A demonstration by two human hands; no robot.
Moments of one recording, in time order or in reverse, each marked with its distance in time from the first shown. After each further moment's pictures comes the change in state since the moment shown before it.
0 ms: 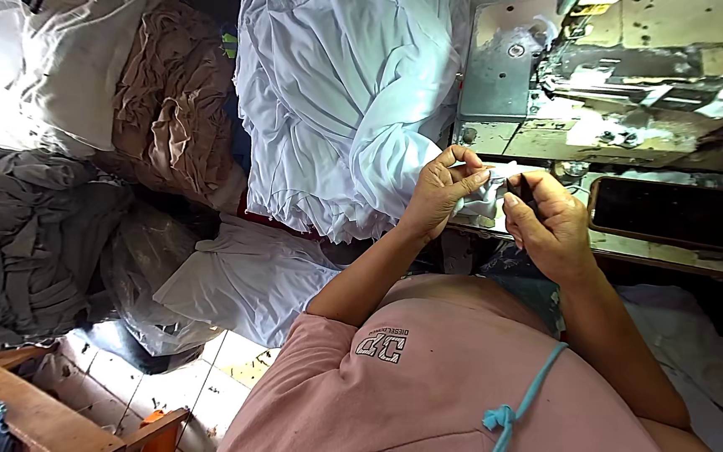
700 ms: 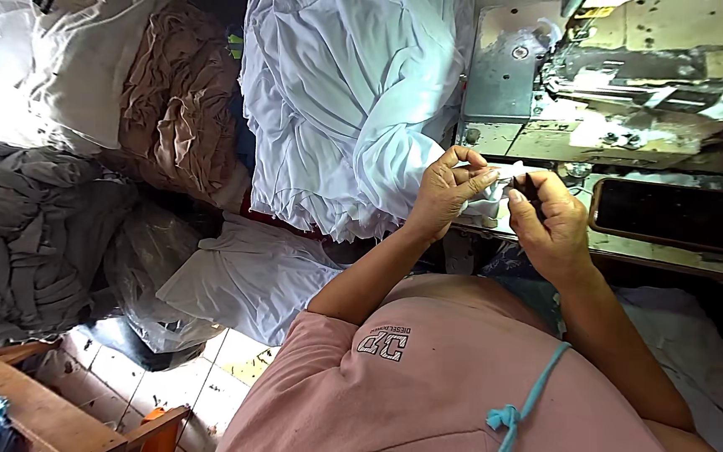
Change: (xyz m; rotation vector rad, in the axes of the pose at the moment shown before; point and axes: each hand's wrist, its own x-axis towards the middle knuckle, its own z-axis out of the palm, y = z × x) left_hand -0.001 -0.002 0.004 0.040 0.026 0.047; right_hand 0.000 0.002 0.004 -0.216 0.076 -0.070
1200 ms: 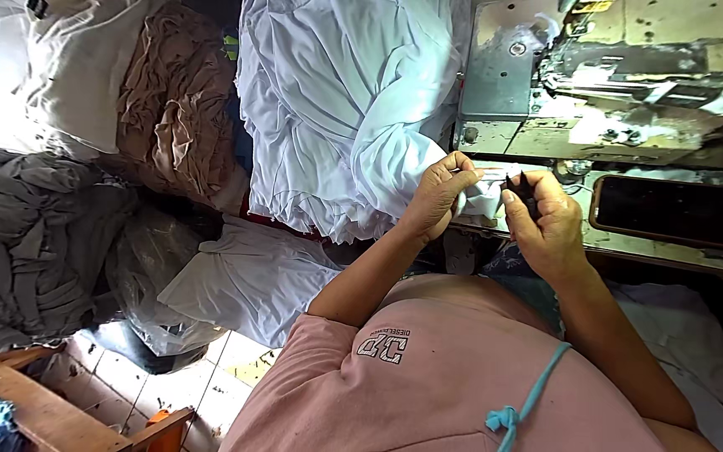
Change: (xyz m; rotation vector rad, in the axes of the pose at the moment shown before) left_hand 0.003 -0.001 -0.008 -0.093 0.004 -0.169; right_hand -0.002 0.003 0.004 -0.025 0.023 0.022
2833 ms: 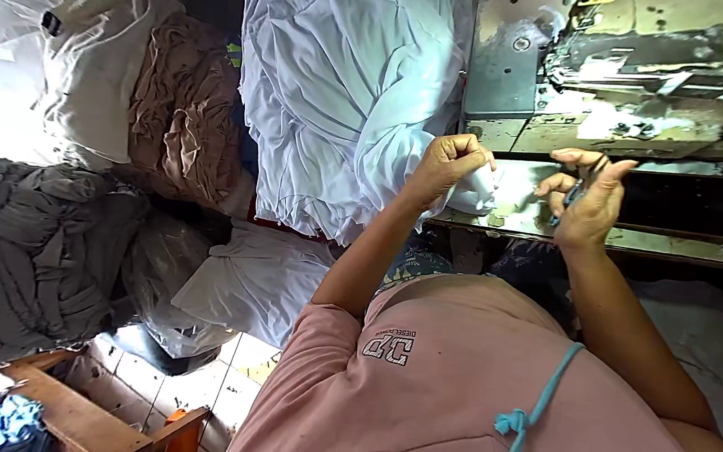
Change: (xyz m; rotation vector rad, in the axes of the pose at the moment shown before) left_hand 0.043 0.010 -0.026 0.384 -0.244 0.221; right_hand 0.011 0.066 -0.004 0.467 0.269 0.104
